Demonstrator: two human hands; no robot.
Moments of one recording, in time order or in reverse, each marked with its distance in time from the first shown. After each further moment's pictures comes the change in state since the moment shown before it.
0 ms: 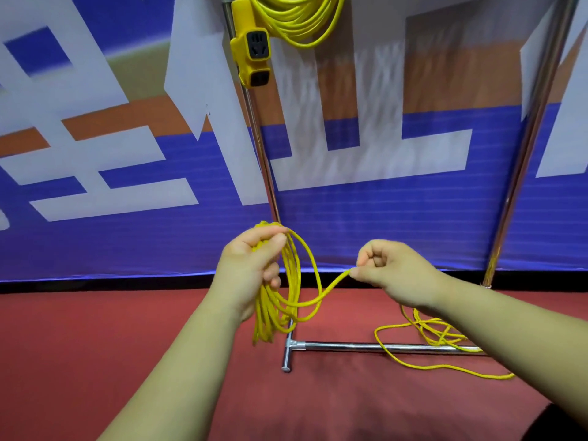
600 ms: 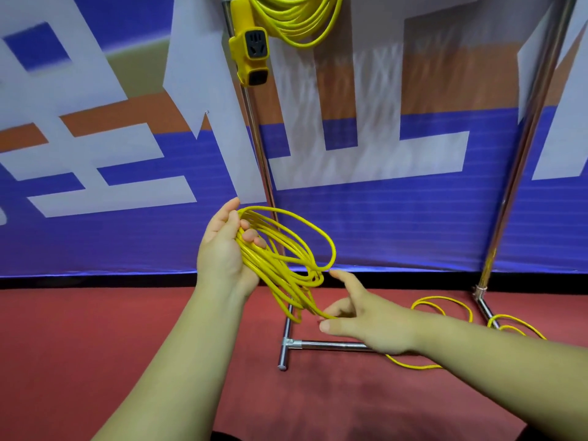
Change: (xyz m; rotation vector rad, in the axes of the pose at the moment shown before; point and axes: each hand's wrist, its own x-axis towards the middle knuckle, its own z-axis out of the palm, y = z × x) left_hand 0.015 0.021 0.008 -0.573 0.296 0.037; right_hand -0.026 0.015 0.043 -0.103 -0.388 0.089
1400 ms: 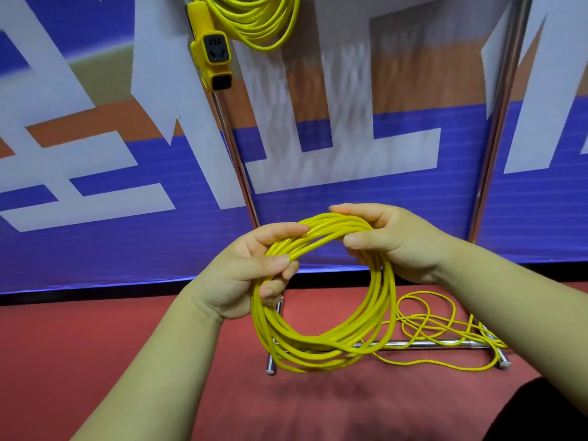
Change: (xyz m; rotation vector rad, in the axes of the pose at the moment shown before) left_hand -0.019 -0.010 0.013 0.361 -0.949 -0.465; right_hand -0.025 -0.041 -0.103 0.520 0.176 -0.325
